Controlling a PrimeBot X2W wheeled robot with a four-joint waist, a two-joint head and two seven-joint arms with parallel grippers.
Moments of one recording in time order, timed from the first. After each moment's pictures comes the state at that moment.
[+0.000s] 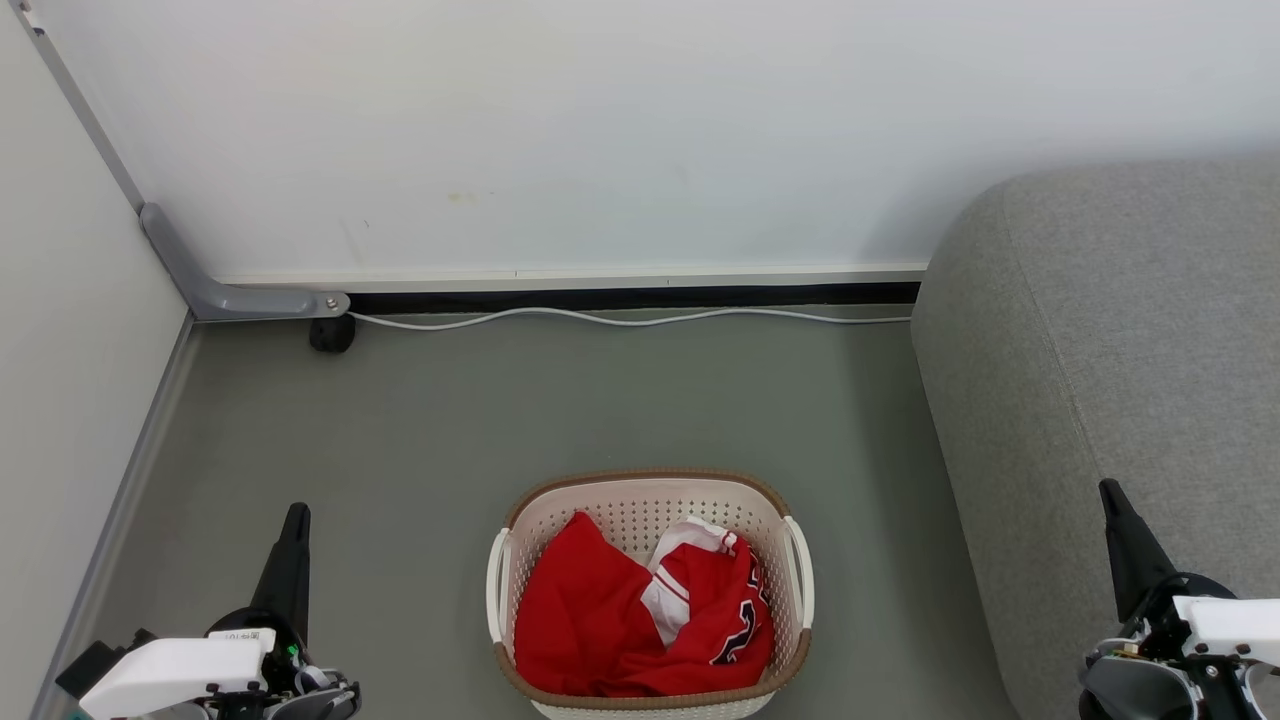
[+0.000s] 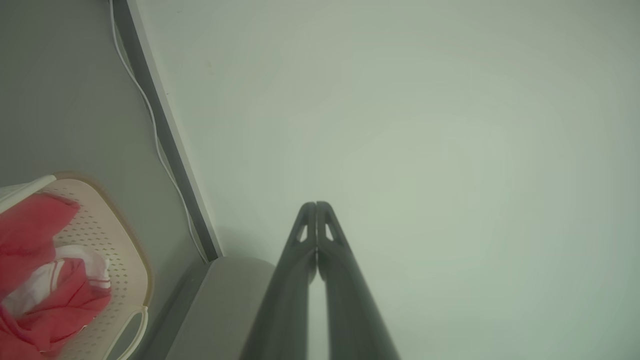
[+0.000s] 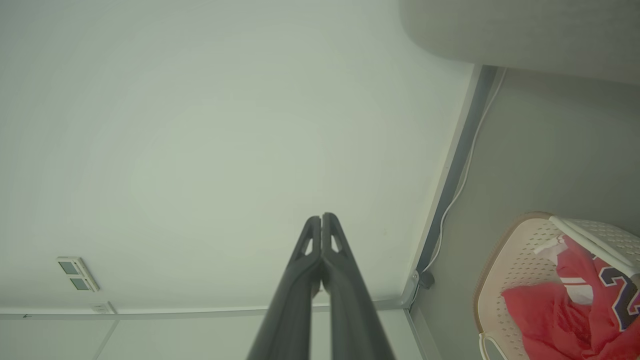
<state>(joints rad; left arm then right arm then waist) -0.05 0.04 0.08 0.27 -1.61 -0.13 0.11 -0.09 -0.04 -0.13 0.28 1.60 0.13 0.11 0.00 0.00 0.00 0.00</state>
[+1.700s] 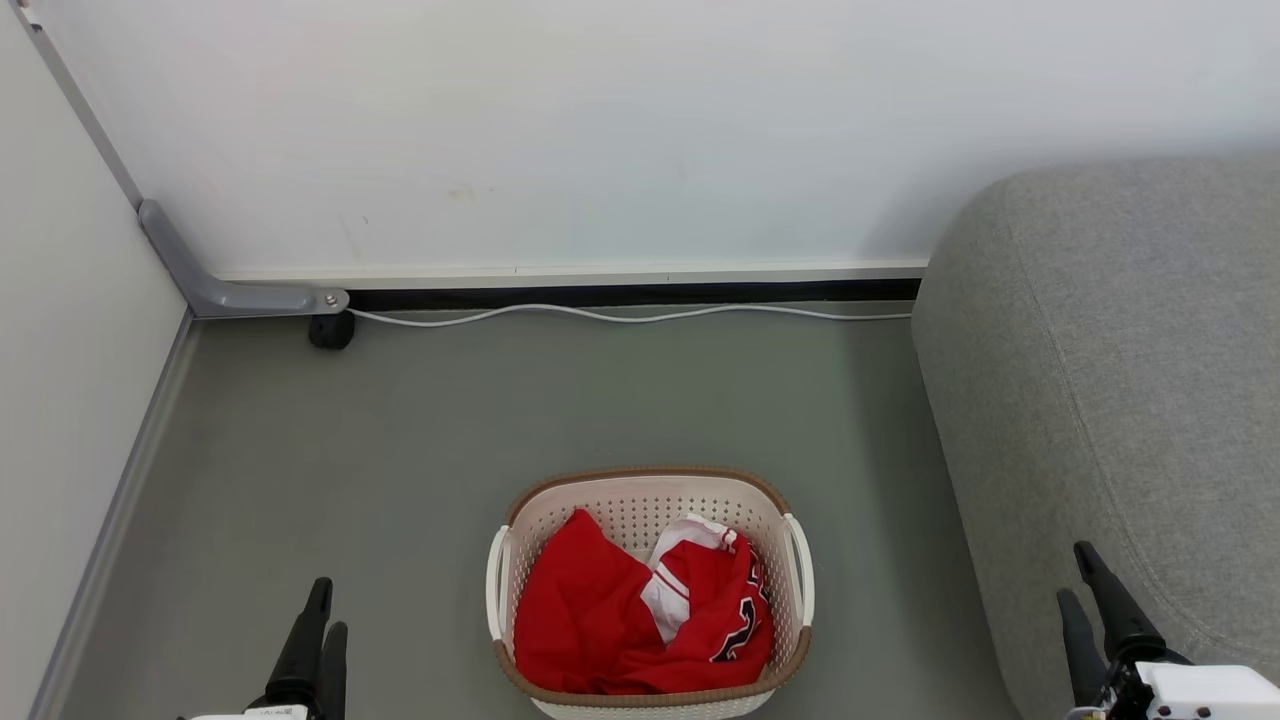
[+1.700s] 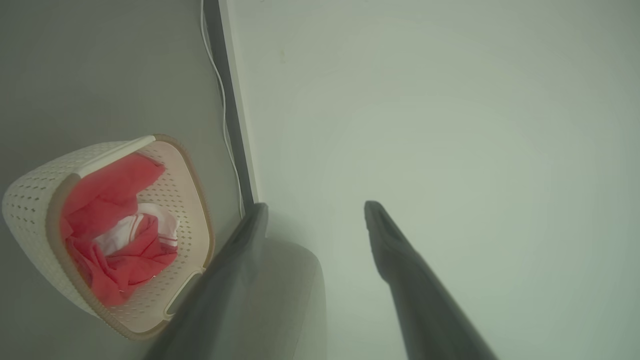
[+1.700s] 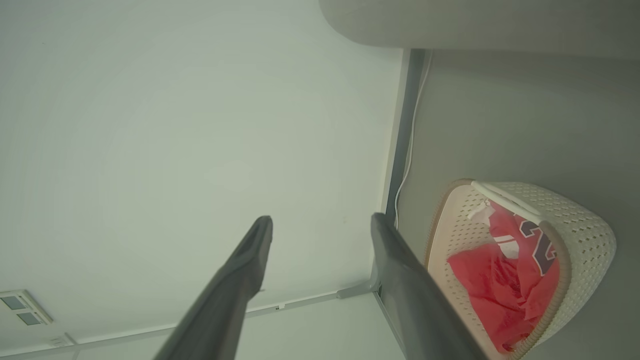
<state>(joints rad) 0.03 0.01 0.08 0.36 -1.61 -0.13 0.10 -0.03 -0.01 -0.12 0.36 1.60 0.13 0.11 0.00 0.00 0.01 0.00</state>
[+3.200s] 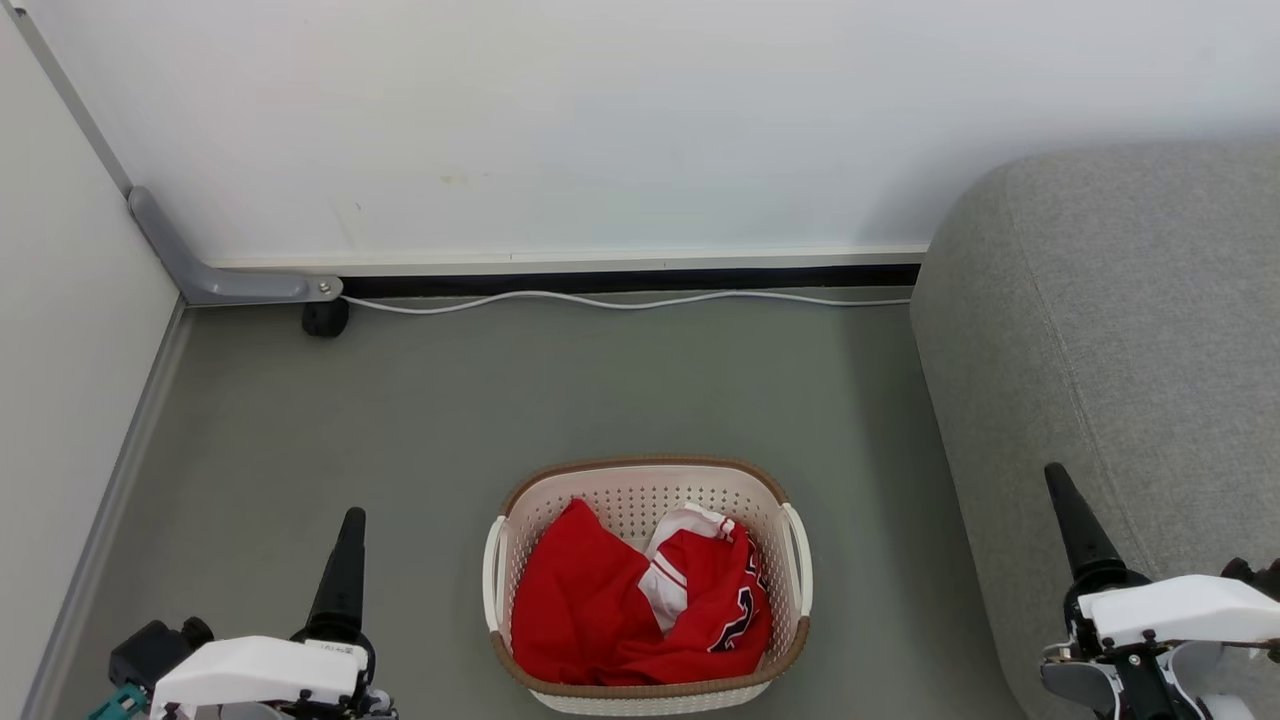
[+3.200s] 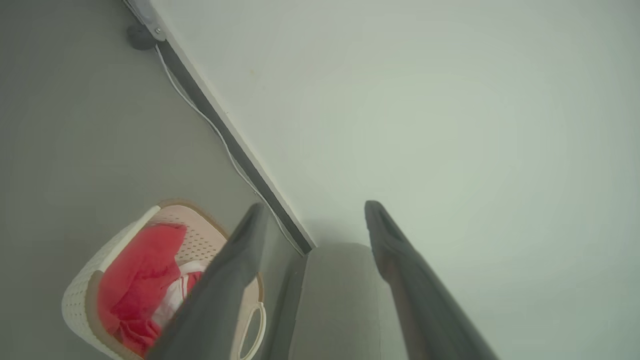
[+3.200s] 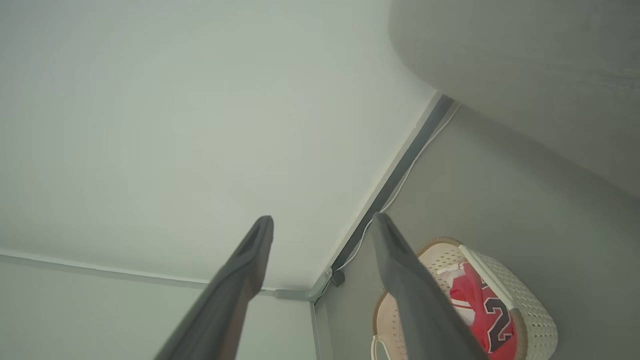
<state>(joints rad) -0.07 0.04 -0.02 0.38 -1.27 -0.13 -0.02 -0.14 -0.09 0.03 0.37 1.31 0.12 -0.02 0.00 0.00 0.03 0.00</state>
